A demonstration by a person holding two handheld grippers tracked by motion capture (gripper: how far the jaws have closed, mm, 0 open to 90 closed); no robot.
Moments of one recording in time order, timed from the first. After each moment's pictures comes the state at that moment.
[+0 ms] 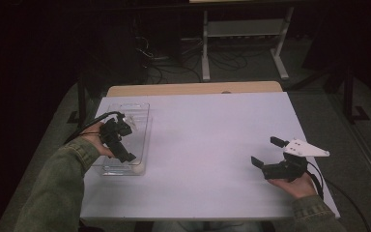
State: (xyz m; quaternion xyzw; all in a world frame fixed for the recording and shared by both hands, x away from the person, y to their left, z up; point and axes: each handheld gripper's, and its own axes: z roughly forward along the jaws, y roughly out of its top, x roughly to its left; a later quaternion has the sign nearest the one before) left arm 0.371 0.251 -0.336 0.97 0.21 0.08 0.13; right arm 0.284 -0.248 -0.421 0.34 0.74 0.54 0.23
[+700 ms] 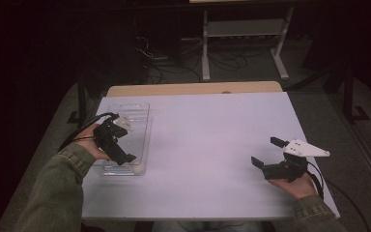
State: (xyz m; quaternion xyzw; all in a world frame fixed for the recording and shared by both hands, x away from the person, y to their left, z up) left arm 0.348 0.258 -0.321 0.95 0.21 0.11 0.20; right arm 0.284 -0.248 -0.421 0.34 0.74 0.54 0.23
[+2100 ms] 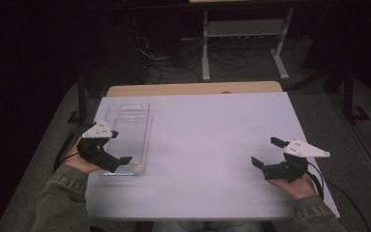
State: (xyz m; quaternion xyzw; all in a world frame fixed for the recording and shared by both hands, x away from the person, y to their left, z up) left arm 0.314 0.296 -0.334 0.89 0.25 0.15 0.36; right arm 0.283 -0.248 -0.421 0.34 0.74 0.53 0.23
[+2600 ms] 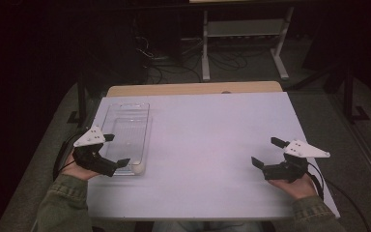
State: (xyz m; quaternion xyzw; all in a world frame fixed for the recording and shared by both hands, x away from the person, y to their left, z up) left arm 0.300 0.307 -0.346 0.85 0.28 0.17 0.41; right arm 0.282 -0.248 -0.421 0.35 0.74 0.53 0.24
